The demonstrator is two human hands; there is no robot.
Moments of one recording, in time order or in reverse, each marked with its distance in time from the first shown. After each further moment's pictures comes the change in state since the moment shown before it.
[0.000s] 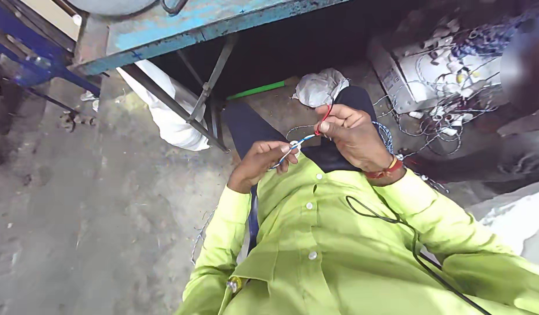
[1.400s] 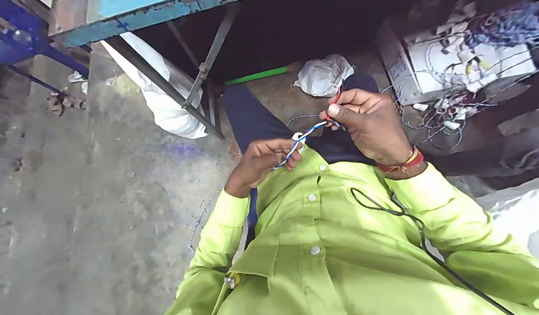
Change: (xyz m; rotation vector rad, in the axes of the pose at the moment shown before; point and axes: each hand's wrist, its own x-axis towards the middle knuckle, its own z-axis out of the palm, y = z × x) left_hand -0.029 -0.009 0.014 -0.083 -0.028 0.179; right_hand -0.003 -0.016 -0.001 -0.172 0.031 0.029
